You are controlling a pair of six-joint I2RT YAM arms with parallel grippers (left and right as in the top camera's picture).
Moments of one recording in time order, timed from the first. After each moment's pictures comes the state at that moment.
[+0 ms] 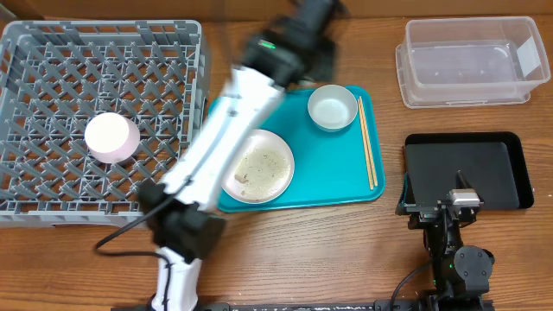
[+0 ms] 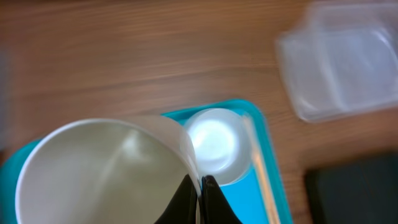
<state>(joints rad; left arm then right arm) -0.48 2.08 2.32 -1.16 -0.03 -0.44 0.05 0.01 0.02 -0.03 0.03 0.00</state>
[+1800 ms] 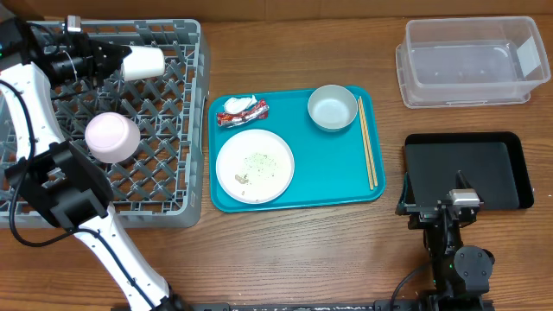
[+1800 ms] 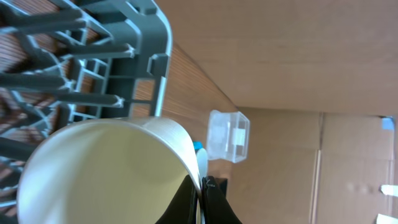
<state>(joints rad) 0.49 2.41 2.33 -1.12 1.18 -0.28 0.05 0.01 0.02 -0.03 0.04 0.00</state>
